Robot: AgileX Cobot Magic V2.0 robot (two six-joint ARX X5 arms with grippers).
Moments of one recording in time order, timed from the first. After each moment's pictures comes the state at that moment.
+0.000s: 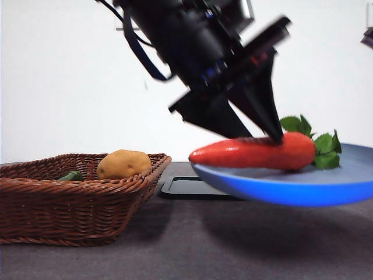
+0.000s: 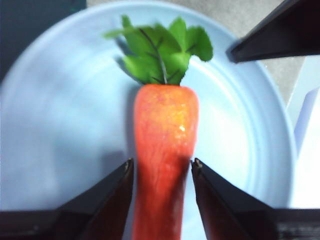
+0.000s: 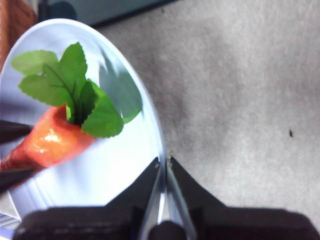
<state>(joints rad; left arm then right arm) -0.89 1.71 1.23 -0.38 0.26 -0.08 0.12 0.98 0.60 -0.62 -0.41 0.35</state>
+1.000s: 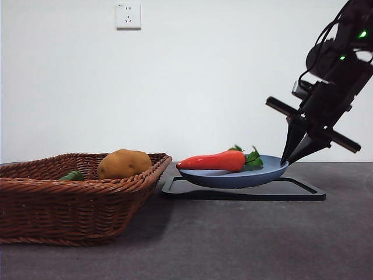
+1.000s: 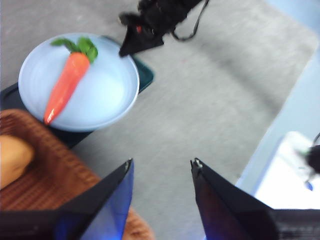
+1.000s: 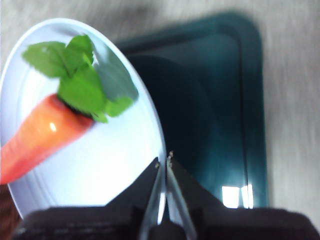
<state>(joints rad) -0.74 1.15 1.23 -0.73 0.18 -0.08 0.11 1.93 1.37 -0.49 -0.41 0.33</state>
